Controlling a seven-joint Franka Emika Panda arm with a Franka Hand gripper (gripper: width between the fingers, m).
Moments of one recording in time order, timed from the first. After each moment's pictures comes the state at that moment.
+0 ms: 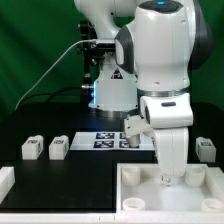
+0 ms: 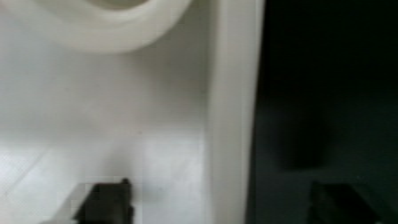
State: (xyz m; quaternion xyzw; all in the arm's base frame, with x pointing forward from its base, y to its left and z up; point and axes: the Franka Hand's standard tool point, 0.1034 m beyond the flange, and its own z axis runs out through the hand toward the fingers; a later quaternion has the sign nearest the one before) arm 0.496 0.074 0.008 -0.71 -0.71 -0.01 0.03
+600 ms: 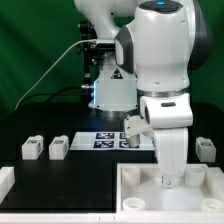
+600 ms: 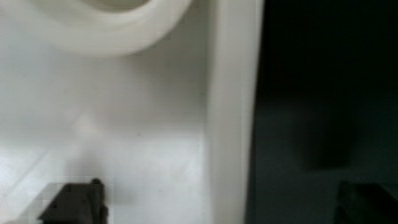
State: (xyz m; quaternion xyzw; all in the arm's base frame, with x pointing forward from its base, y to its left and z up) arm 0.496 0.073 0.008 -0.71 -0.71 -0.01 0.03
